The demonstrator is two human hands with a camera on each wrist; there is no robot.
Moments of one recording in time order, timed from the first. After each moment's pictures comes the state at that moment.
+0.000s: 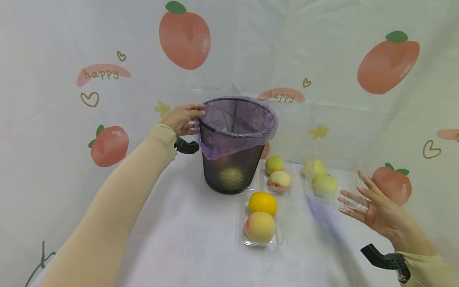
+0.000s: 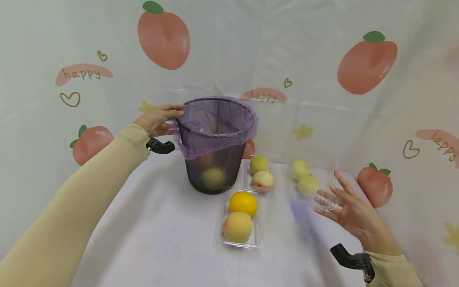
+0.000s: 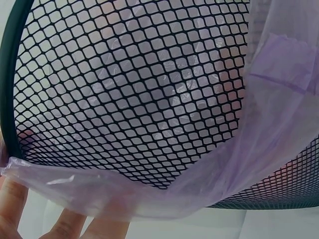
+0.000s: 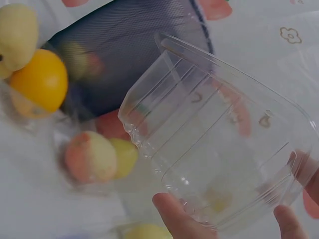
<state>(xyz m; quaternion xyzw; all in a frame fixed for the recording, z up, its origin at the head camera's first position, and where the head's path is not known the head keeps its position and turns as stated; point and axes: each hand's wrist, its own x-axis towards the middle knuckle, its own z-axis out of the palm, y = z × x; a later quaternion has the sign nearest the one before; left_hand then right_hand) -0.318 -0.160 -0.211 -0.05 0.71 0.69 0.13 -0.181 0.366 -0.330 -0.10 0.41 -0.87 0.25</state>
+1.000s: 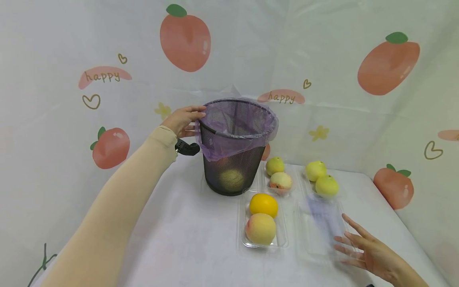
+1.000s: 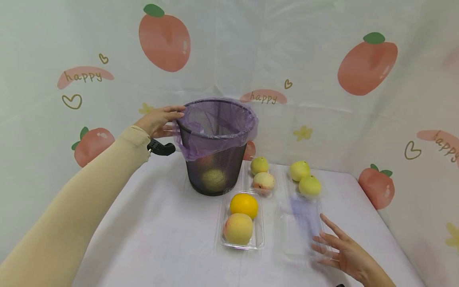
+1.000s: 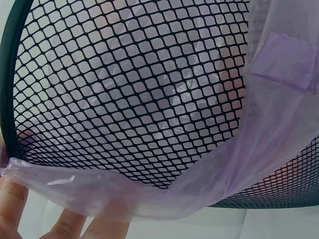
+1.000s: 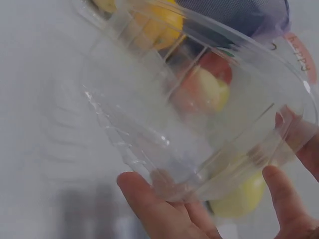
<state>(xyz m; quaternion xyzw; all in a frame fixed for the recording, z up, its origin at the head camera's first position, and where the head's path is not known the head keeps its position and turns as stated) -0.321 -0.160 -0.214 -0.05 0.71 0.69 0.13 -0.141 0.384 -0.401 -0.06 0.53 -0.76 0.39</state>
